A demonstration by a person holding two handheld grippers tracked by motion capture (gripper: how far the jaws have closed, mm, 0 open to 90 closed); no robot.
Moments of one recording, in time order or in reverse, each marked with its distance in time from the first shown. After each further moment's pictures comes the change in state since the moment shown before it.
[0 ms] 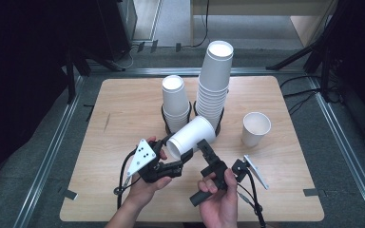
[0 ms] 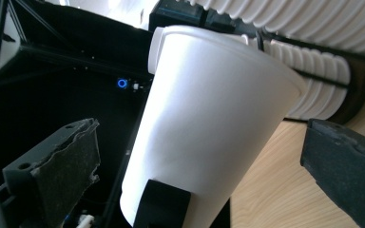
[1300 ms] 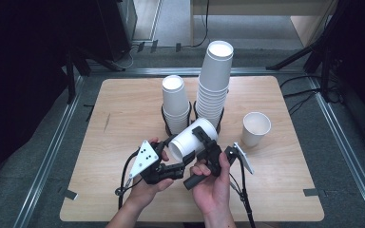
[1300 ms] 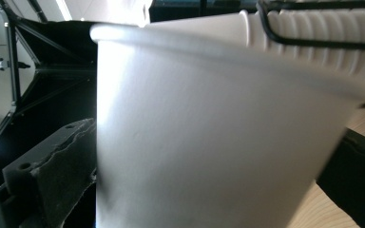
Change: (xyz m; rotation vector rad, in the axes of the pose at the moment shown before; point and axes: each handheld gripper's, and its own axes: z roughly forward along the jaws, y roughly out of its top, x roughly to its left) left arm -0.005 -0.002 0.002 0.009 -0.018 0.015; right arm -0.017 0.007 0.043 0.054 0.045 0.191
